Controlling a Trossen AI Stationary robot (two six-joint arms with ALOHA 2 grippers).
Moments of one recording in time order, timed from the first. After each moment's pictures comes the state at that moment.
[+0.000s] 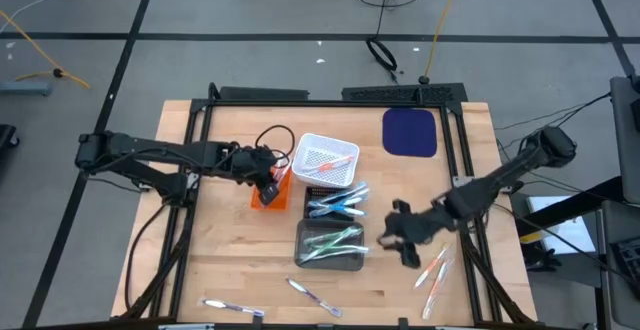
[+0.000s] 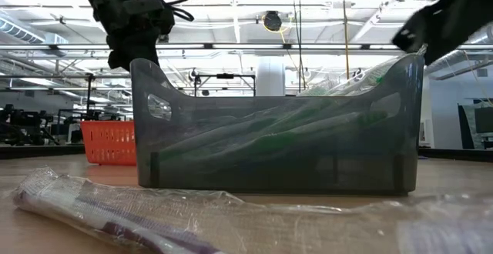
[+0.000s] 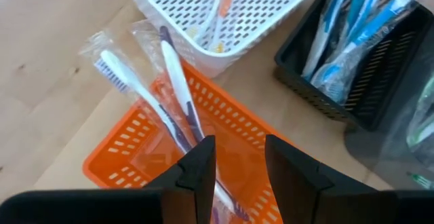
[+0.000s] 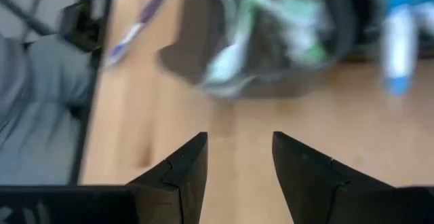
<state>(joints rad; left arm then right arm) 0.03 1.23 0.87 -0.62 -0.13 -0.53 0.51 1.22 0.74 -0.36 0.08 0.57</state>
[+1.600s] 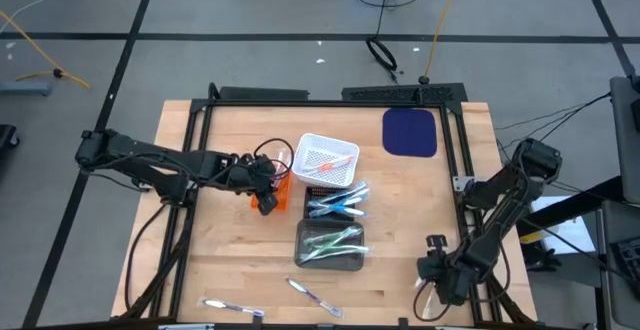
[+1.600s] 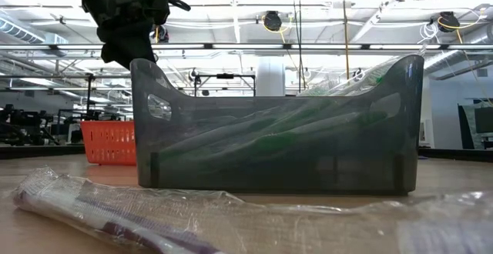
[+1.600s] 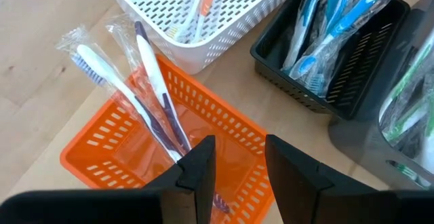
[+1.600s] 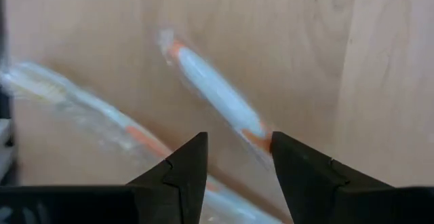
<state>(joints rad) -0.10 1.23 0.87 -0.62 -0.23 -0.61 1.04 1.49 0.75 -0.59 0.06 0.99</state>
